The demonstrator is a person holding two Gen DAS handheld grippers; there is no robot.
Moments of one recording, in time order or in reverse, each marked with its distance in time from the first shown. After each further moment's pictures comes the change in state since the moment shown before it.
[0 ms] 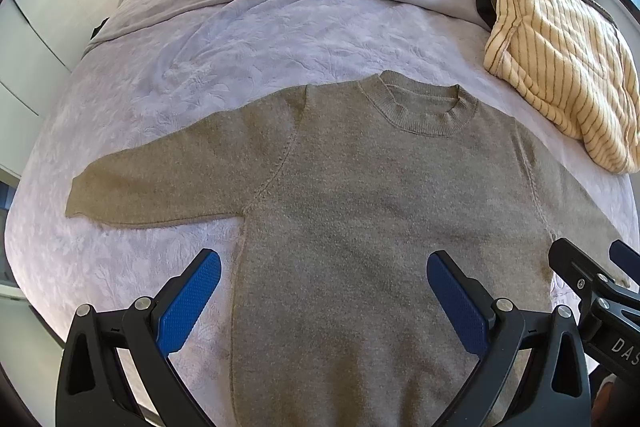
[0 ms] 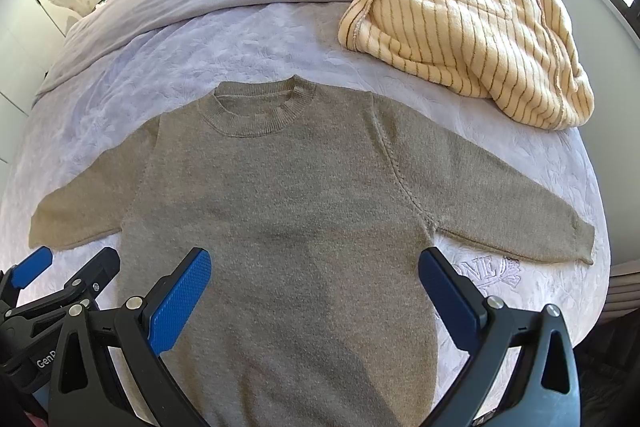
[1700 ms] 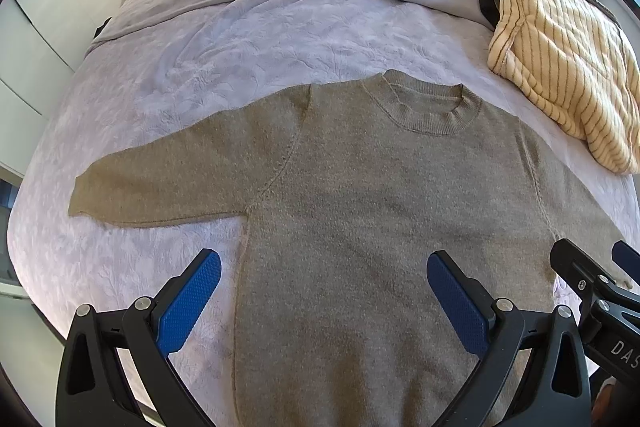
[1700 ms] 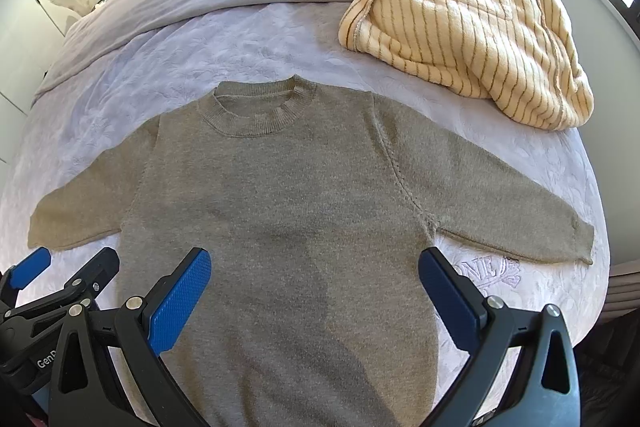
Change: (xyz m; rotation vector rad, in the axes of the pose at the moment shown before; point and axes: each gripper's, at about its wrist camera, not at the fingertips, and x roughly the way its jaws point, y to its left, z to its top) left arm 0.001 0.001 0.001 -0.001 0.003 0.012; right arm 0.003 0.000 0.003 -0.001 -0.001 0.001
